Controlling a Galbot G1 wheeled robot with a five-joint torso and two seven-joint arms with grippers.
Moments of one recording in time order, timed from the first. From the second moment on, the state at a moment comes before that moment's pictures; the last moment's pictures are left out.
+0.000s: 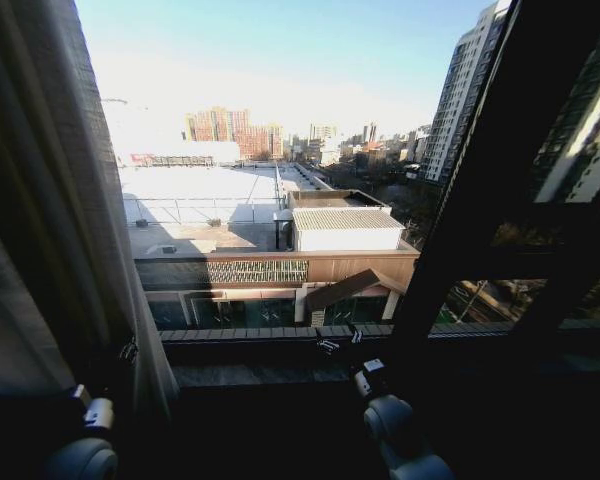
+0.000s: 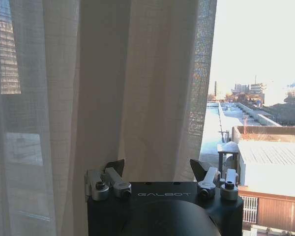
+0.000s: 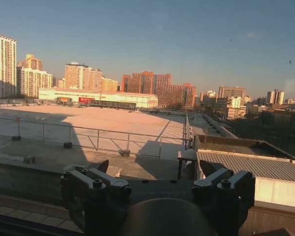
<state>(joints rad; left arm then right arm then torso) 1.58 -1.28 -0.88 -2.36 -0.42 0.43 -0.29 -1.24 1.35 0.35 1.90 0.11 -0.17 -0.02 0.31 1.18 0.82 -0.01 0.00</state>
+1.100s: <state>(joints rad) 1.16 -1.05 -0.65 -1.94 -0.54 0.35 -0.18 -1.22 1.41 0.36 1.85 0.03 -0.15 0.00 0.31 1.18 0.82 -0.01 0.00</state>
